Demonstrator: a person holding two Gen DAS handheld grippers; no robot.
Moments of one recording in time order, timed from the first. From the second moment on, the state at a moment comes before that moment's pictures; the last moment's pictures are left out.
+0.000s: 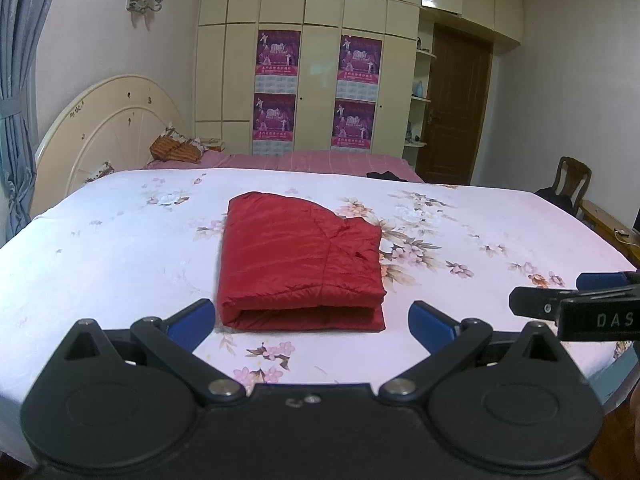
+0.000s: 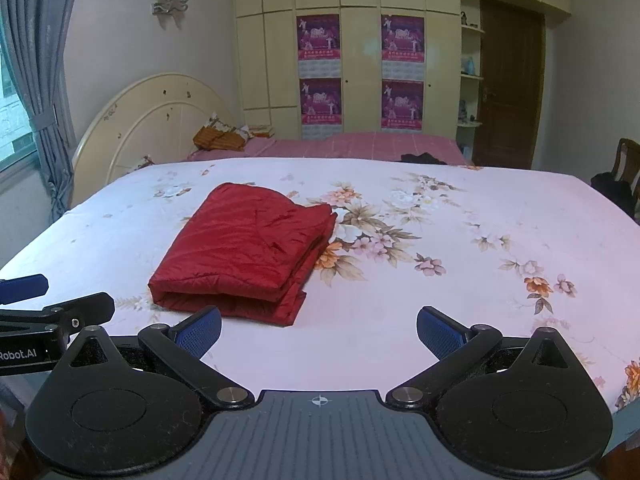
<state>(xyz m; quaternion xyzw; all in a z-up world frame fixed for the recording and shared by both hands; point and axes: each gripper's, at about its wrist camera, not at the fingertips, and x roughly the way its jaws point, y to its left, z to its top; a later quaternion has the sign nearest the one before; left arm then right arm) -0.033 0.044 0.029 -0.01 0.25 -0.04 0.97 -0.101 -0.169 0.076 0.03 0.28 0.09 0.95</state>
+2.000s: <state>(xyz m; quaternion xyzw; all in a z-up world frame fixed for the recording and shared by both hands) -0.033 0.037 0.029 -0.01 0.24 -0.04 0.97 -0.103 -0.170 0.080 0.03 0.28 0.09 0.96</state>
